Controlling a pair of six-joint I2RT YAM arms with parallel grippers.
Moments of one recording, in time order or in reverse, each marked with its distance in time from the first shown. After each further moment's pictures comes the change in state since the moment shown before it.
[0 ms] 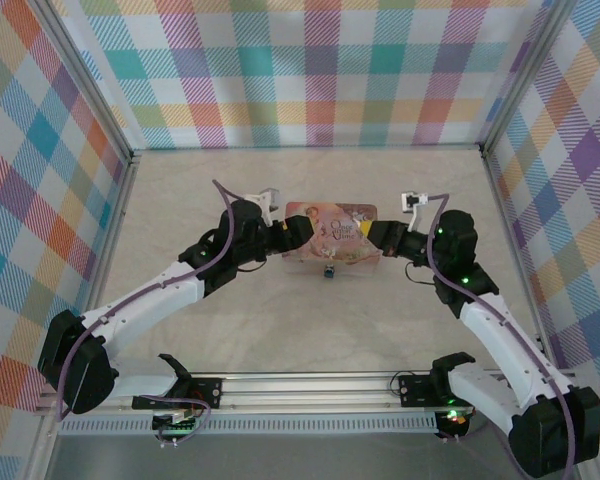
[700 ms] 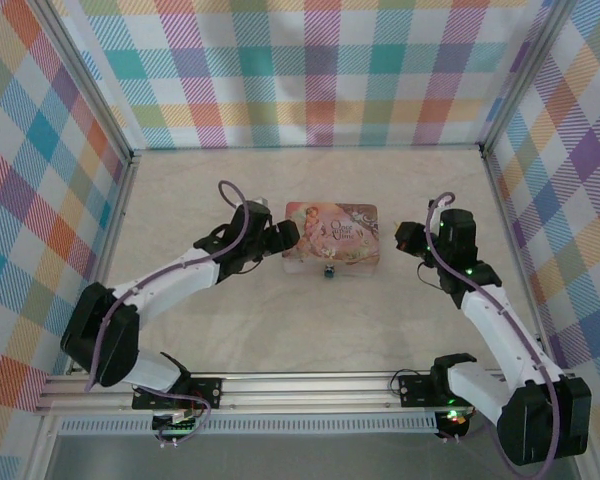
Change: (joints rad) left arm 0.104 0.192 0.000 -0.086 -0.172 0.036; right arm -0.113 0.077 0.010 -0.253 0.428 -0.121
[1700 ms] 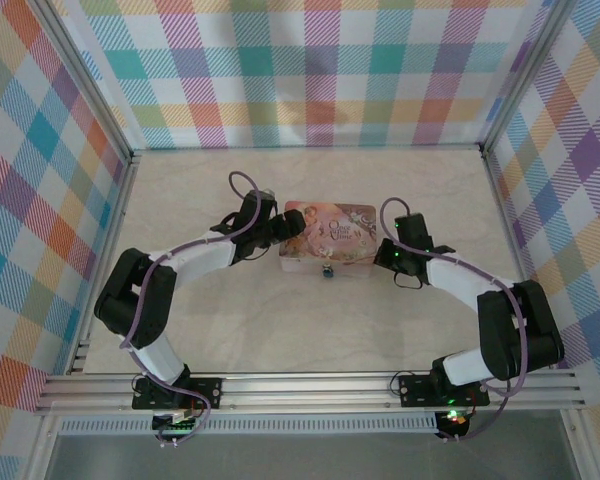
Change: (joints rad) left arm 0.073 0.232 0.094 0.153 0.117 -0.004; right arm 0.154 0.437 0.021 0.016 0.162 0.006
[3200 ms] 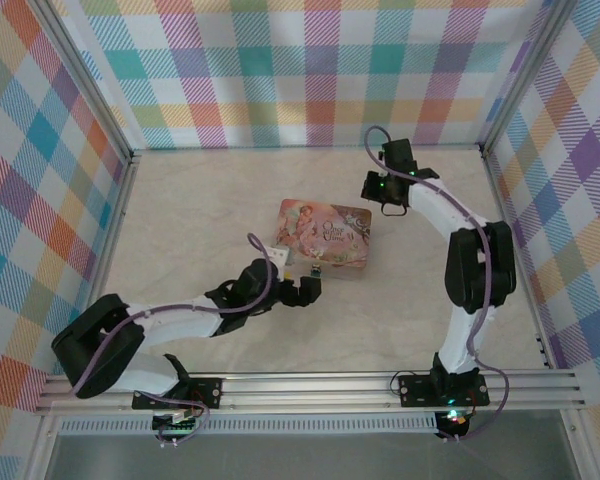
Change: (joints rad) left arm -0.357 -0.313 -0.528 0.395 -0.127 0.214; right arm -0.053 0.477 0.809 -0.290 -0.029 -0.169
